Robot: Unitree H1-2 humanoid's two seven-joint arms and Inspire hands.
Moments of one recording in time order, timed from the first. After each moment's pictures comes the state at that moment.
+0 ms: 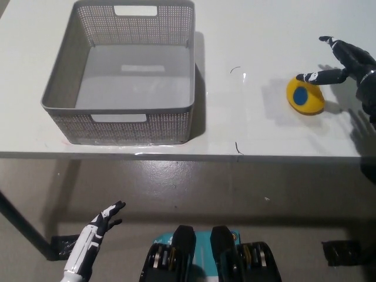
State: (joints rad) left_arm -0.01 0.20 -0.06 0.31 0.03 -0.44 -0.11; right_arm -1.11 -0.39 0.37 1.18 -0.52 -0.04 0.07
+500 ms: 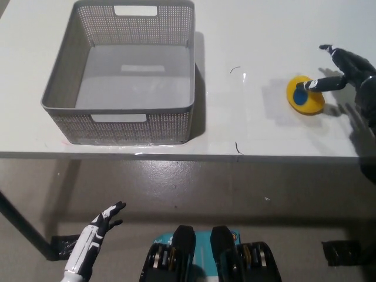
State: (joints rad) left_arm -0.01 0.20 -0.06 0.31 0.04 -0.44 -0.11; right_arm -1.11 -0.38 0.38 1.24 -0.52 -0.04 0.07
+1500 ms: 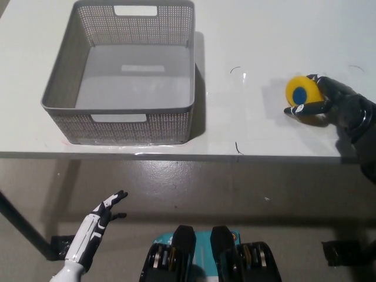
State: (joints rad) left_arm -0.05 0.20 -0.06 0.29 0.06 -0.44 -0.11; right_arm -1.11 -0.30 0.38 1.38 -0.51 -0.06 0.06
